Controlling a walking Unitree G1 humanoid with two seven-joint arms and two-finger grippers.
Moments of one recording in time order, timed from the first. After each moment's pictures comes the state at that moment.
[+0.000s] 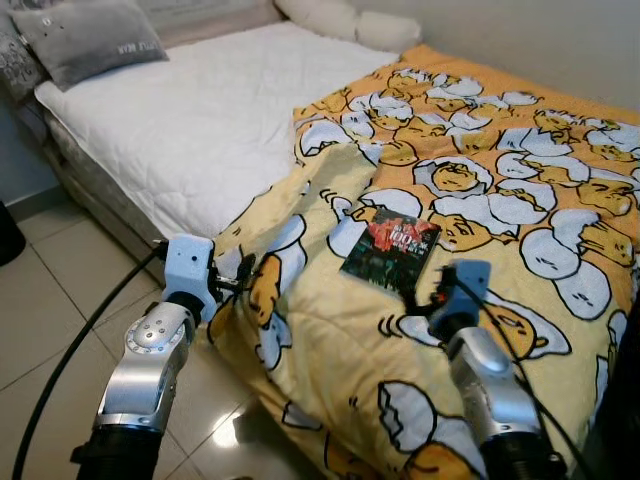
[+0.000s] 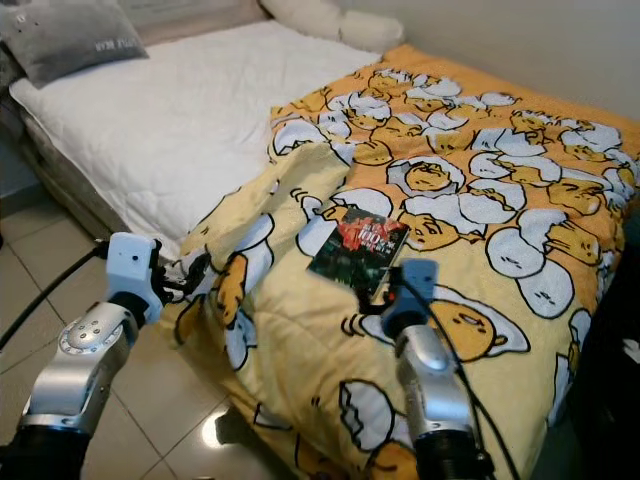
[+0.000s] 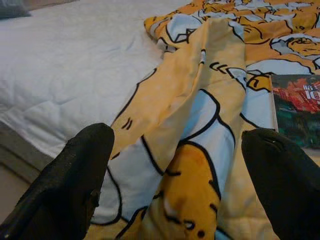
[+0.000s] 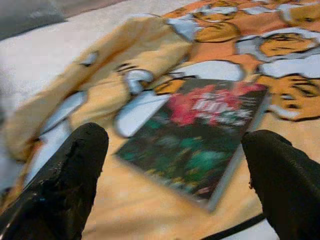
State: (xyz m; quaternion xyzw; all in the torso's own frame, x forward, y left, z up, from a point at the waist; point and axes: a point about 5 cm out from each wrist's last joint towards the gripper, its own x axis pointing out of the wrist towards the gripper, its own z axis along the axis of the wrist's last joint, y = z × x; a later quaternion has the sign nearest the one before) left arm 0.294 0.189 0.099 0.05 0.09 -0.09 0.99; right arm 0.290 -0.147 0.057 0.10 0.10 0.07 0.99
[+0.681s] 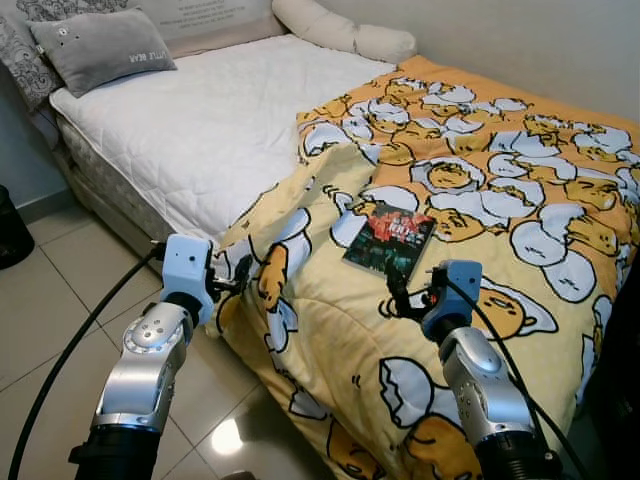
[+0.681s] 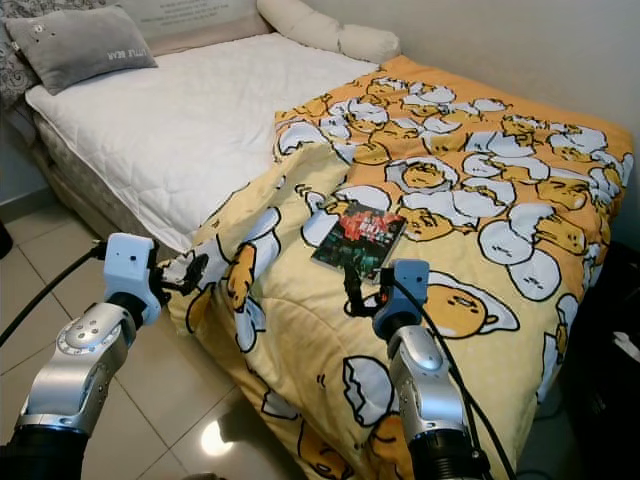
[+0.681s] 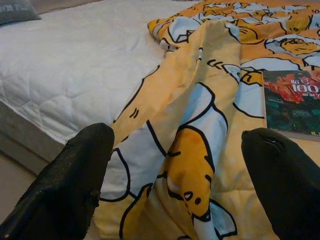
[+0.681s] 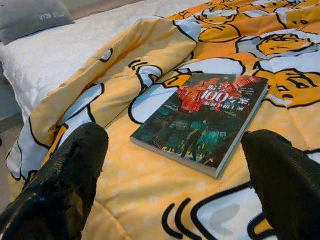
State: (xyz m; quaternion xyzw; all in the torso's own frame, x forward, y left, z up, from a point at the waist) left arm 0.294 0.191 0.098 0.05 0.10 -0.09 0.99; right arm 0.291 -0.146 0.055 0.10 0.10 0.07 0.99
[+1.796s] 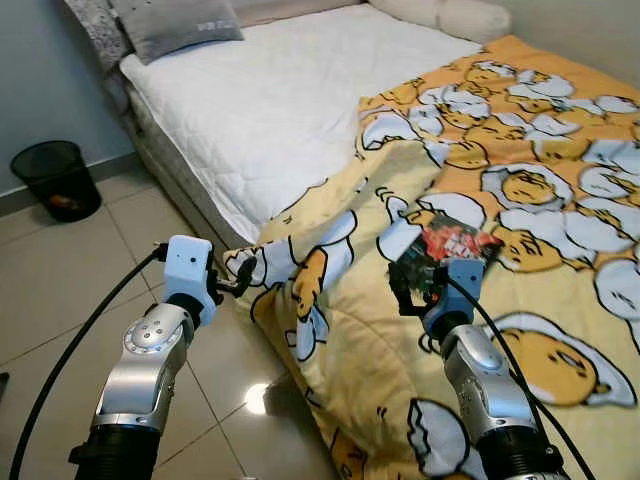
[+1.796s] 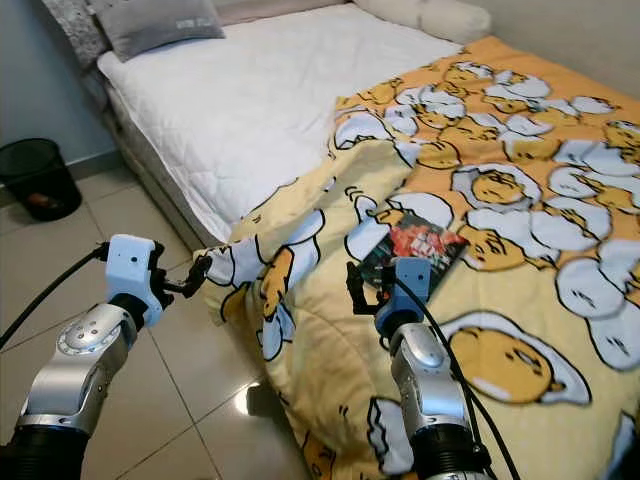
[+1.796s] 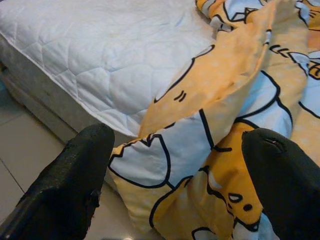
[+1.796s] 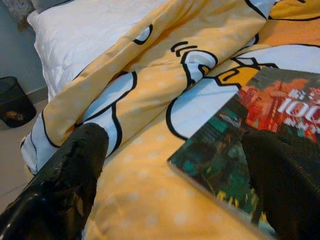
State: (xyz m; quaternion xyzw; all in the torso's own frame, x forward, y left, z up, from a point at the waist) left arm 0.293 0.189 0.097 0.03 0.10 -0.11 0.99; right arm 0.294 -0.150 0.054 0.09 0.11 0.06 0.99
